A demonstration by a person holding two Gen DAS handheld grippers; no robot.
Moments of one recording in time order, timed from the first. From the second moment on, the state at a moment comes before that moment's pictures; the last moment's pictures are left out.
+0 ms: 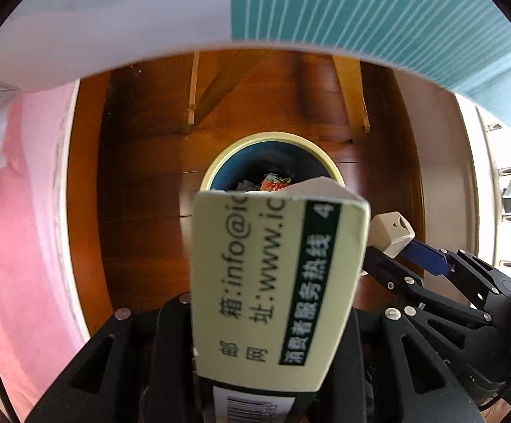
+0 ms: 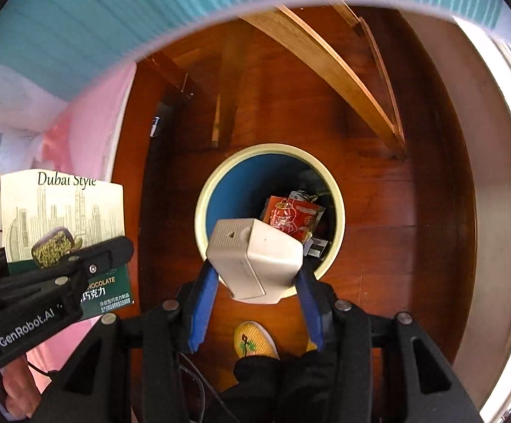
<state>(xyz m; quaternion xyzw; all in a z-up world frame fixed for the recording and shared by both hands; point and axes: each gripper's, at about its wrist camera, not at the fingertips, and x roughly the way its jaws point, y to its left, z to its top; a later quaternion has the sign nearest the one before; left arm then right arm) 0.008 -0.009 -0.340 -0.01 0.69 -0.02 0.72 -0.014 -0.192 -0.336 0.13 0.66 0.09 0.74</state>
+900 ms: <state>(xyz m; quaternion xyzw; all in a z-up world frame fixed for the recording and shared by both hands) 0.024 0.013 -0.364 -0.01 0.66 0.01 0.75 0.006 -0.189 -0.373 0.14 0.65 0.08 0.74</state>
